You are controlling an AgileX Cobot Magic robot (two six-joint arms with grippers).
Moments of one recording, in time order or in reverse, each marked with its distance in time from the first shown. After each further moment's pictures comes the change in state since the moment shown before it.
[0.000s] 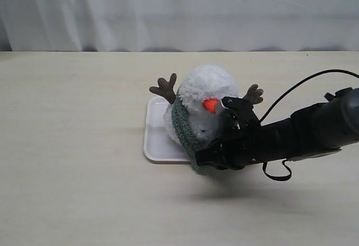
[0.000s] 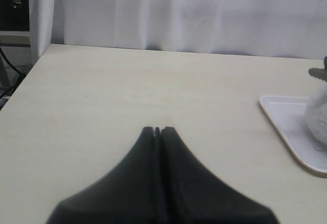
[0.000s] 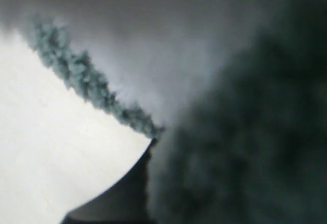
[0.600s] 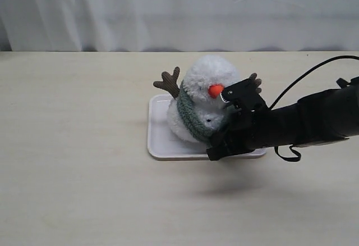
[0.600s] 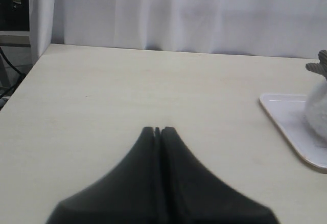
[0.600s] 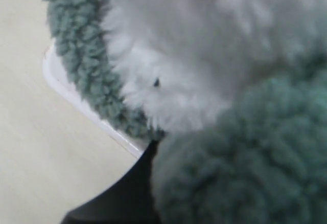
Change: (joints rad) left arm 0.000 0.000 0.000 0.000 0.000 0.000; right arm 0.000 -0.085 -0.018 -0.006 -0.183 -0.283
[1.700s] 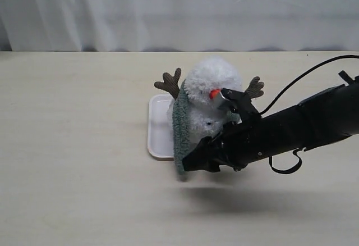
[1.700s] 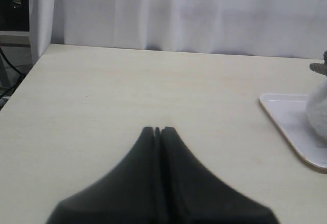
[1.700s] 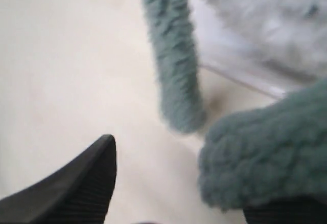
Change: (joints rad) left arm 0.000 0.000 0.000 0.000 0.000 0.000; right arm 0.000 -0.024 0.000 -0.333 0.299 0.633
